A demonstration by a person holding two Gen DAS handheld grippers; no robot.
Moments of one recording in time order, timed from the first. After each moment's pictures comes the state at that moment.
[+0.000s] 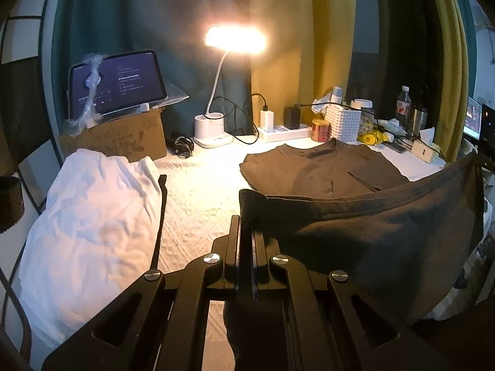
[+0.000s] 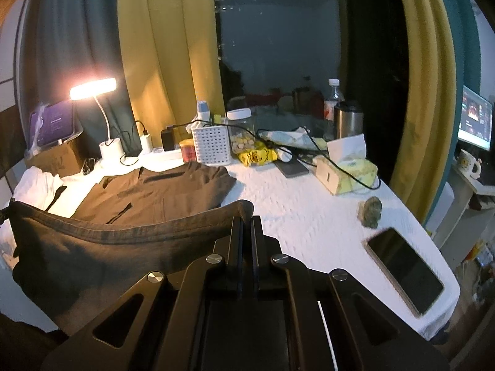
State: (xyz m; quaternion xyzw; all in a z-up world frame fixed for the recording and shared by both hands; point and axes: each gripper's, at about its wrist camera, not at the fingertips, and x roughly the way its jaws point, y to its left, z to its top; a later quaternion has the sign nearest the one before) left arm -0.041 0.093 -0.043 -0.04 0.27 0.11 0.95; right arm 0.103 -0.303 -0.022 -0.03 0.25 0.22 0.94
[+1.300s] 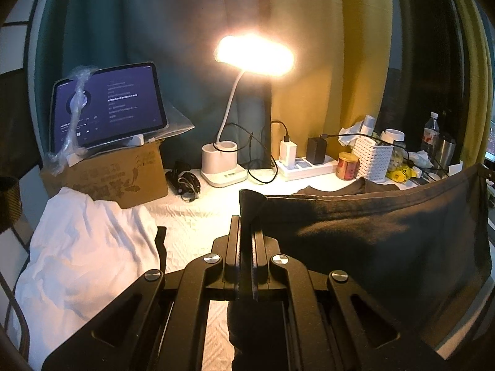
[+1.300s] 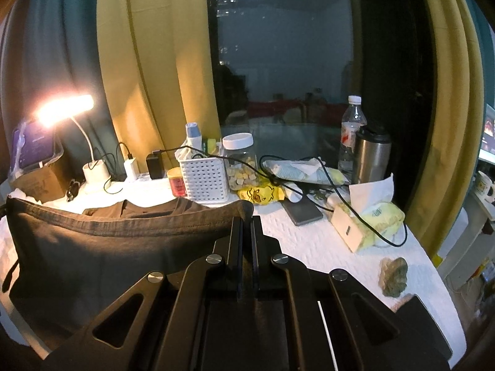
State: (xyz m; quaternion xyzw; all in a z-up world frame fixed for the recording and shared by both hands) left arm 0.056 0.135 -0.020 -0.05 0.25 0.13 0.96; right arm 0.216 -0.259 -0.004 -0.02 0.24 0.23 0.94
